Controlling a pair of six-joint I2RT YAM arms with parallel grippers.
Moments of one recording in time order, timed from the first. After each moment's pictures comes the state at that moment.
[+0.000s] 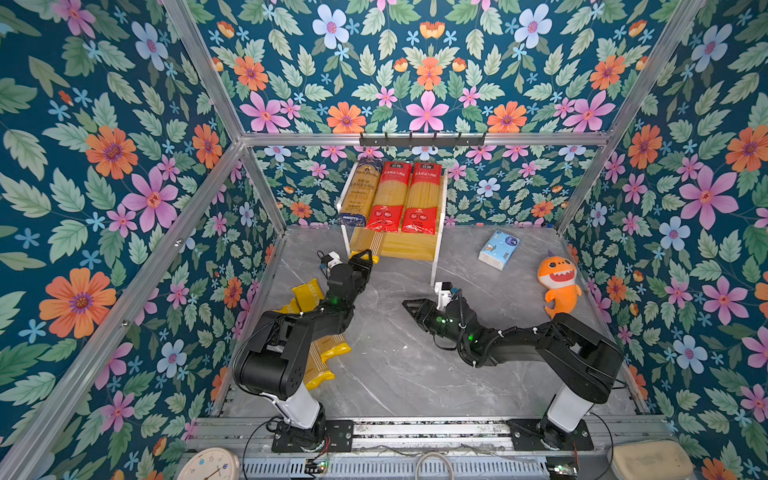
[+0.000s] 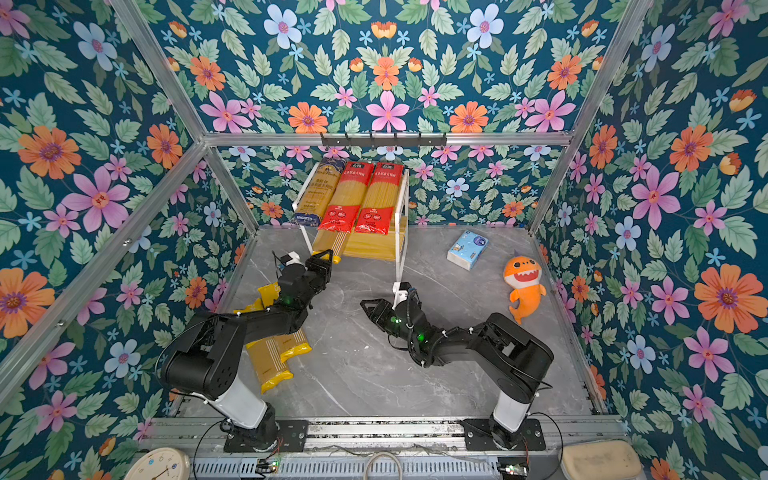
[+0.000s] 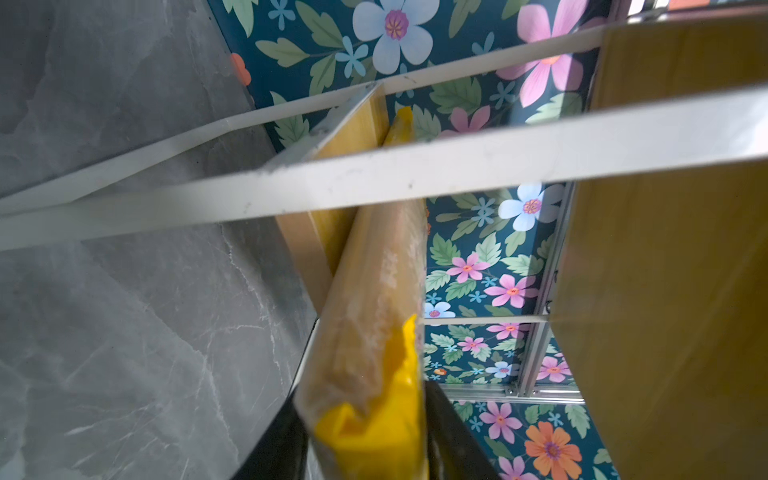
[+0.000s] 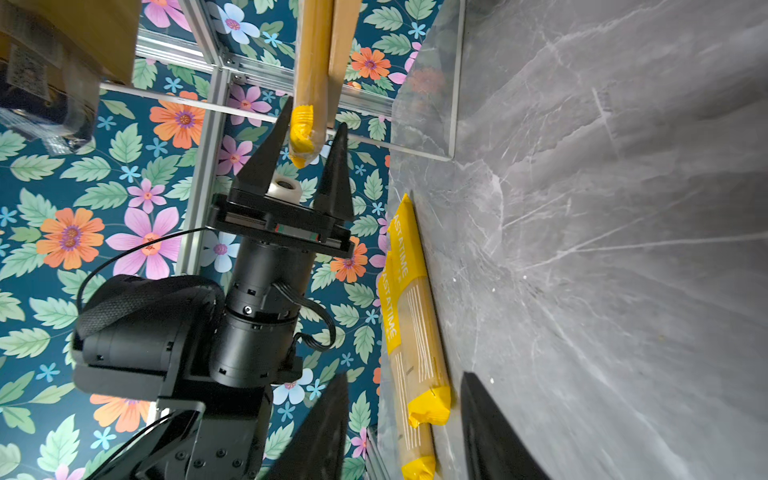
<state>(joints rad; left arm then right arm) -0.30 1.65 0.70 0.84 -0.01 -1.39 0.84 1.72 0.68 0.84 -0.07 1.31</state>
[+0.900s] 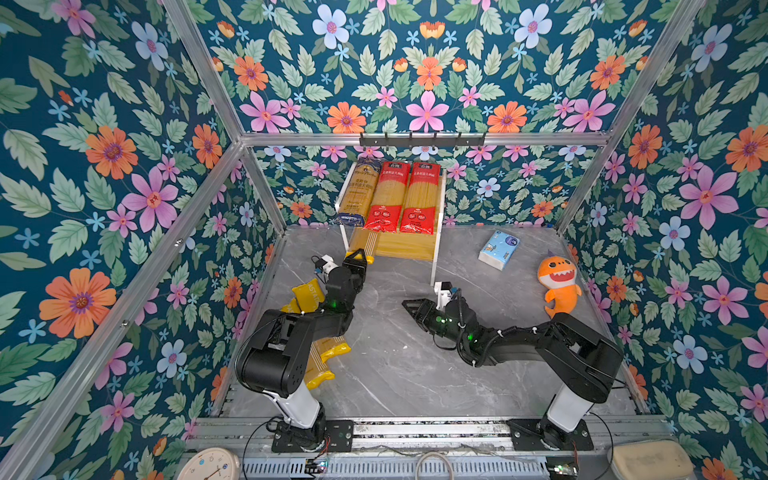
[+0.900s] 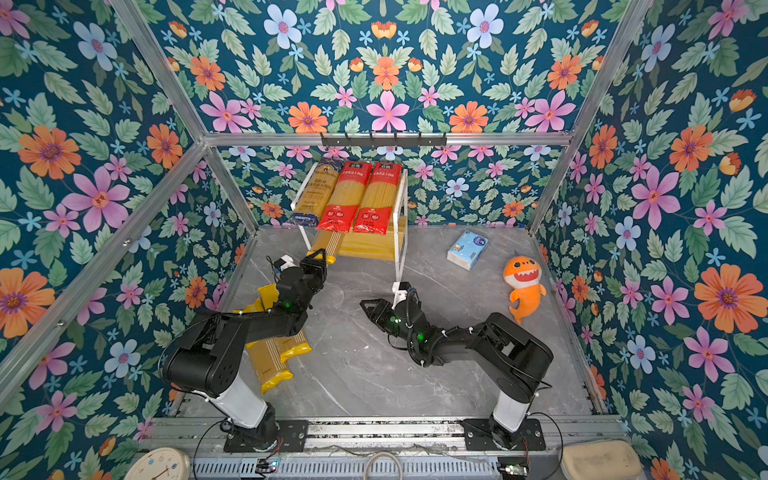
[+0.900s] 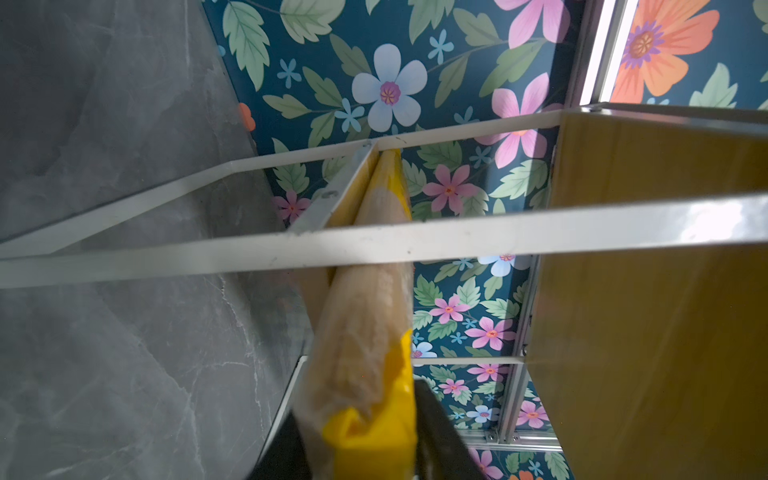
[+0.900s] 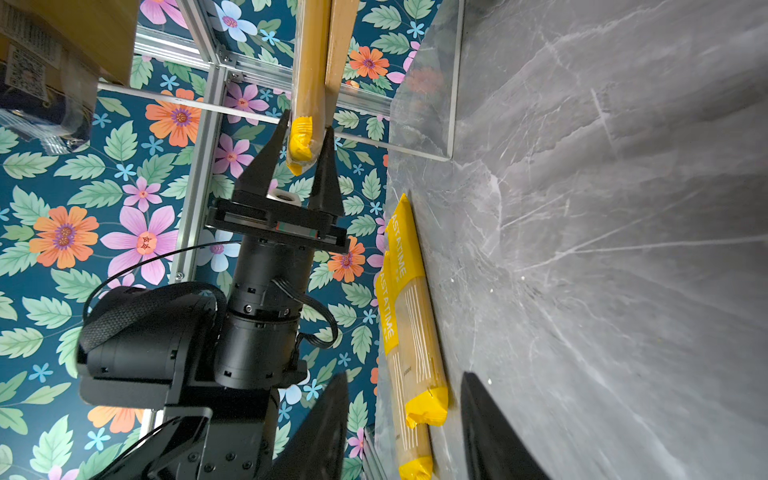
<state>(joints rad) -0.30 1.65 0.67 0.91 -0.11 -1.43 0.84 1.73 0.68 0.84 -0.07 1.30</state>
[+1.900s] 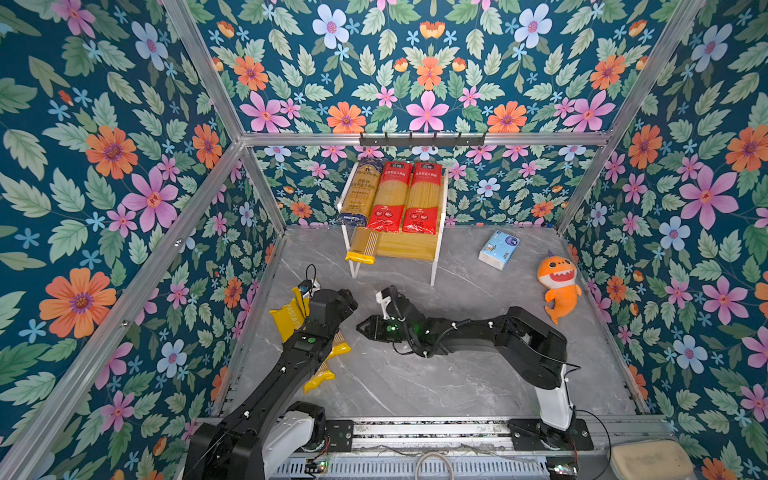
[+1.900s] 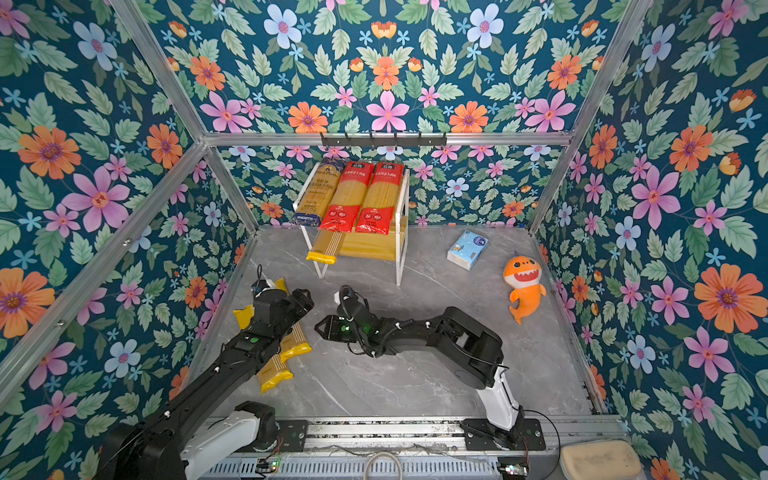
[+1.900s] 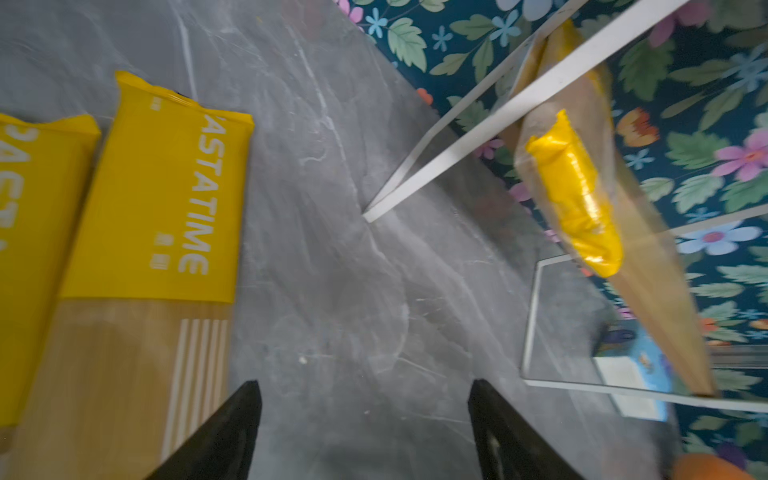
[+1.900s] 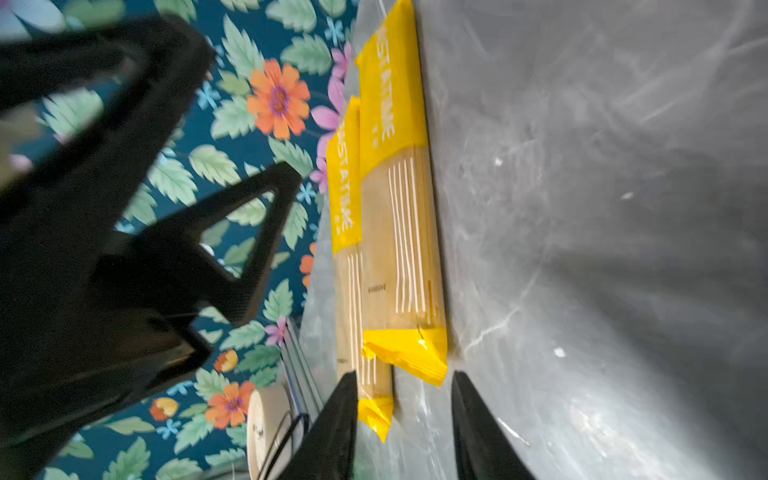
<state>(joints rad) -0.29 0.98 0.51 -0.12 -0.24 -0.81 1.03 2.05 1.25 0.30 -0.21 1.02</state>
